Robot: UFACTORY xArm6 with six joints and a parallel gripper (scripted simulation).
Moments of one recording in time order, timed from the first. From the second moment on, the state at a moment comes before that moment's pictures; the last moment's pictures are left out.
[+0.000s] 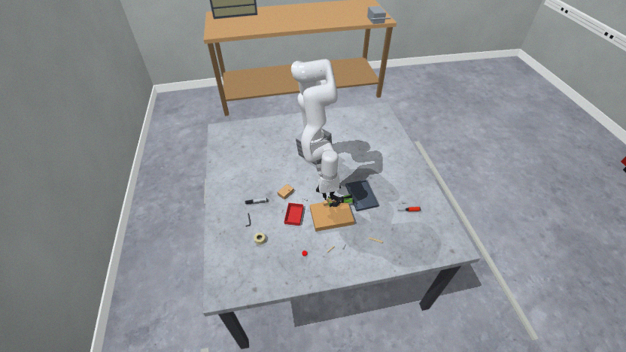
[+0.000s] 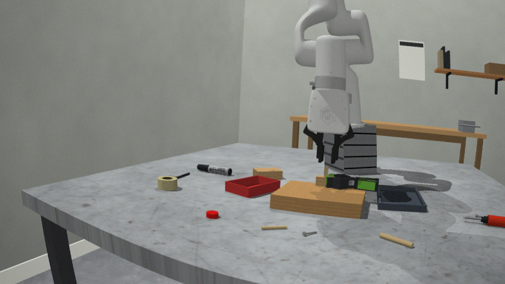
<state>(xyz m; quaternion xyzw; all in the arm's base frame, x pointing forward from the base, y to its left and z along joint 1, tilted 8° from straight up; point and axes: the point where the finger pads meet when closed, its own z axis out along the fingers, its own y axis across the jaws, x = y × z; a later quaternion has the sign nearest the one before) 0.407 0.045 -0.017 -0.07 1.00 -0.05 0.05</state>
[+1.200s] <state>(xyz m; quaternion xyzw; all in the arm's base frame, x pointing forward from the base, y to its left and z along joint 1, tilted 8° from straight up) 0.409 0.043 -0.035 -0.07 1.00 -0.05 0.04</state>
